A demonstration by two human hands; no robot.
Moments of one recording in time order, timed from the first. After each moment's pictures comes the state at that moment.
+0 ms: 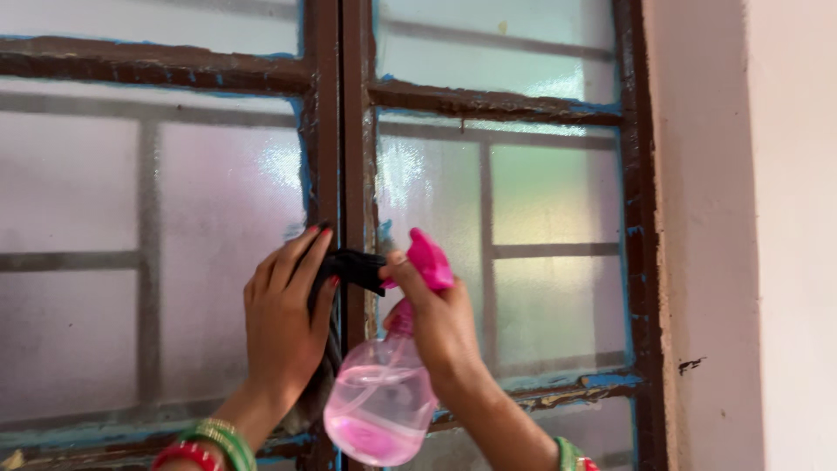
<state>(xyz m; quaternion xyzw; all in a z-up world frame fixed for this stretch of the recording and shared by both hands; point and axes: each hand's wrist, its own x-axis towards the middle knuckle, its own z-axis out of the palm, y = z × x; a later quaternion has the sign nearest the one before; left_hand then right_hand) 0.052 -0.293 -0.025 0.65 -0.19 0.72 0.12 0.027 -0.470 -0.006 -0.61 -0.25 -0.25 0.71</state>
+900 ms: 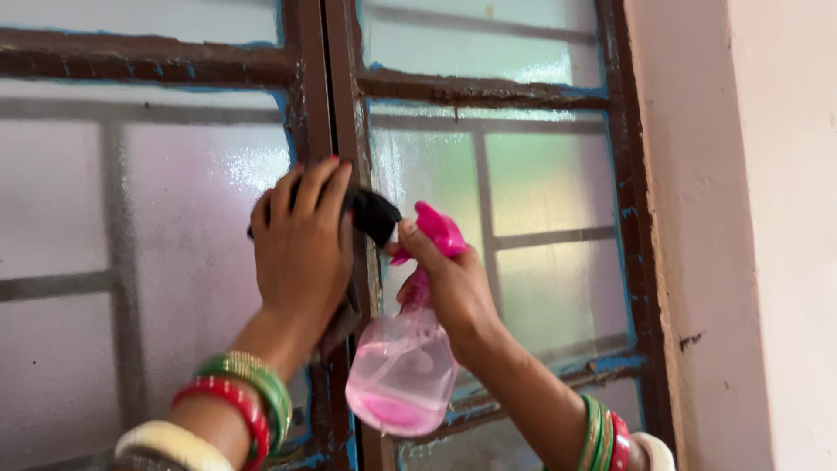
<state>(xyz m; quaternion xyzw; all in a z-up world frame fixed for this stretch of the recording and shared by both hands) 0.063 -0.300 0.050 0.66 -0.17 0.73 0.01 0.046 -0.468 0.018 -0.58 -0.29 -0.27 0.71</state>
